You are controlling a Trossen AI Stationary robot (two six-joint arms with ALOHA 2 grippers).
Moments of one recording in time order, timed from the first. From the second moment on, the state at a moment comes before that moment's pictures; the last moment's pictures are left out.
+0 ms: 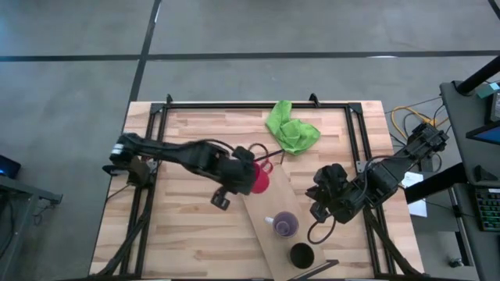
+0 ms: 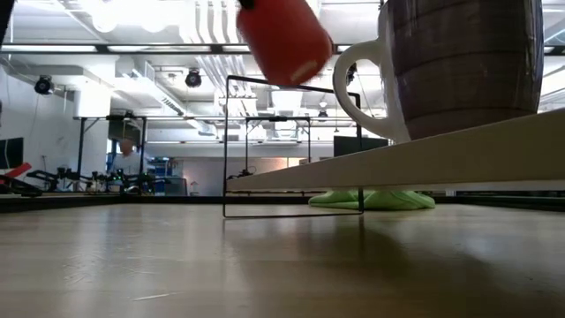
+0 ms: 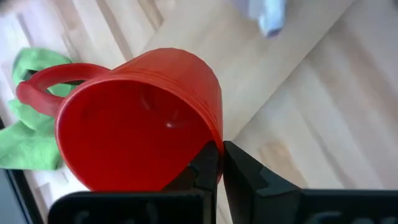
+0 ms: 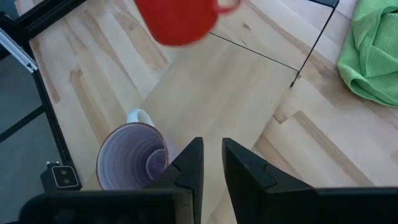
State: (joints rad) left arm -0.21 1.77 1.92 -1.24 -0.10 0.32; right arm 0.64 1.35 1.38 -1.12 0.53 1.15
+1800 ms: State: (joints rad) left arm -0.22 1.94 1.83 -1.06 -0.05 0.19; right arm 0.64 1.35 1.38 -1.12 0.53 1.16
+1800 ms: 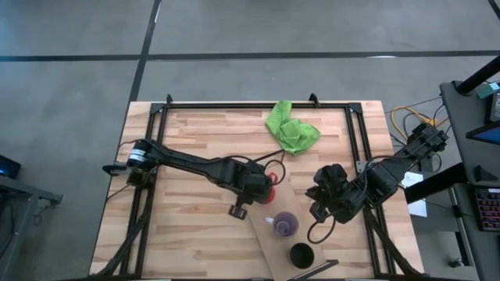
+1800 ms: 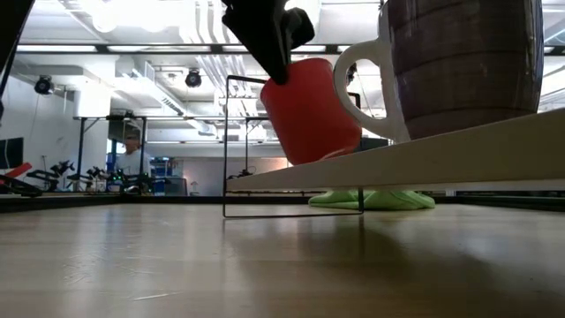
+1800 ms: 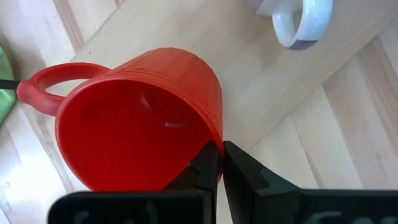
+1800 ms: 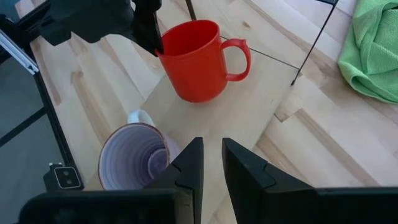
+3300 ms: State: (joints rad) left arm -0.22 1.99 1.83 -0.97 -0.05 0.11; right arm 0.51 1.35 0.93 -0.46 0.55 1.23
